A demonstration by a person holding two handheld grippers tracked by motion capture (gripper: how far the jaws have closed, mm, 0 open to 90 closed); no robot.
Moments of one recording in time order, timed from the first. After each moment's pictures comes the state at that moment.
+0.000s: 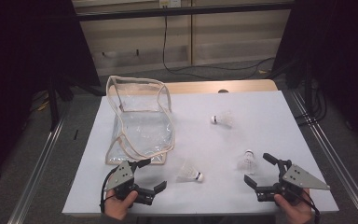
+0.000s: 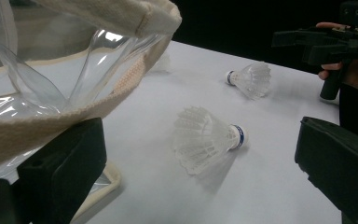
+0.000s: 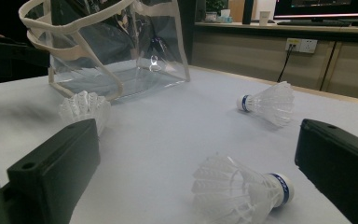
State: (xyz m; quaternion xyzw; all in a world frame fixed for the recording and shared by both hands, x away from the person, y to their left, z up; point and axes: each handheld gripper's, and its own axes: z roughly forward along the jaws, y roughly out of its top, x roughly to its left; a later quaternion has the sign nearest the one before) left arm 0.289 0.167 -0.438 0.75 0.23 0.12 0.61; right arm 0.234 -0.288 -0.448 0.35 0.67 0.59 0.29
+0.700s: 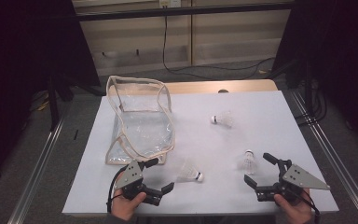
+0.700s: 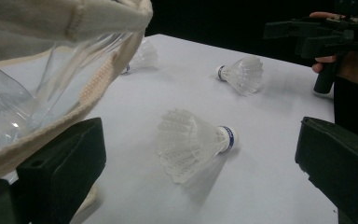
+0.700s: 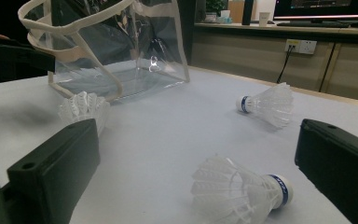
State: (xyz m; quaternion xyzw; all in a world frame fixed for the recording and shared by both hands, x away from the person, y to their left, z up) left arm 0.290 0.146 -0.438 0.77 0.21 0.11 0.60; right arm 0.234 -0.288 -0.447 0.35 0.67 0.59 0.29
